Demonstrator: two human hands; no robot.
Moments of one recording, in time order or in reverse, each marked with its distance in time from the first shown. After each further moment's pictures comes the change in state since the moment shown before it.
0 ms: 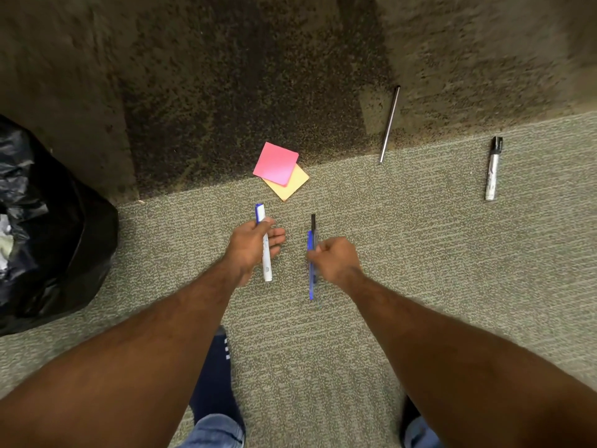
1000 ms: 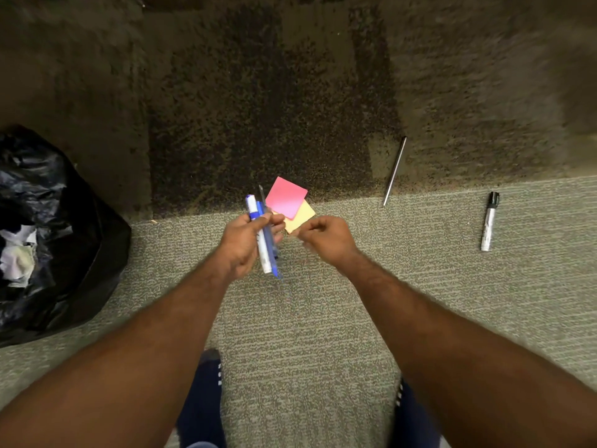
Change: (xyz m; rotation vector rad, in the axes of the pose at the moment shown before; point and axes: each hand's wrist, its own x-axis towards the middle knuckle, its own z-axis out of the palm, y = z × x) left_hand 0.005 0.069 -0.002 -0.258 -0.041 0.081; right_hand 0.024 -0.101 -0.040 0.197 -0.088 -0.181
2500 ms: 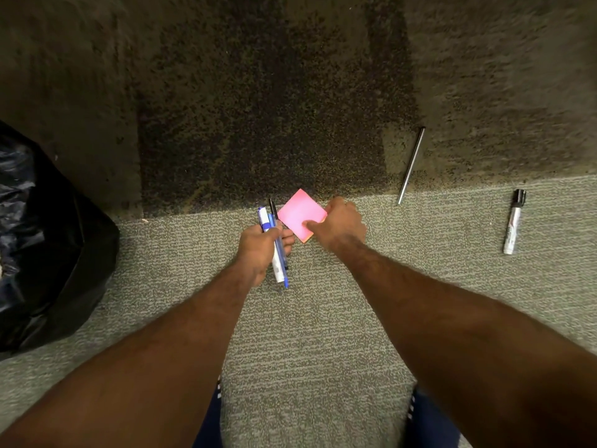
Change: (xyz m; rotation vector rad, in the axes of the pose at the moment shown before) left_hand 0.038 -0.037 0.008 0.123 0.146 -0.068; right_hand 0.060 0.006 0.010 -0.722 0.266 0.046
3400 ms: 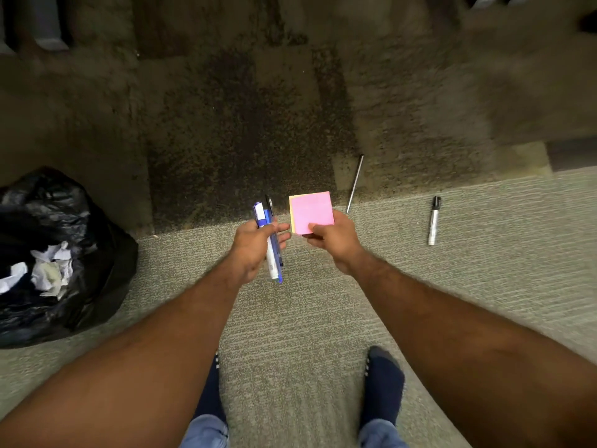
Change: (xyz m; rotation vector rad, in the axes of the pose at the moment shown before) left_hand -0.139 0.078 0.040 0.002 -0.122 0.051; right_hand -0.110 0.020 -0.132 1.109 -0.202 0.094
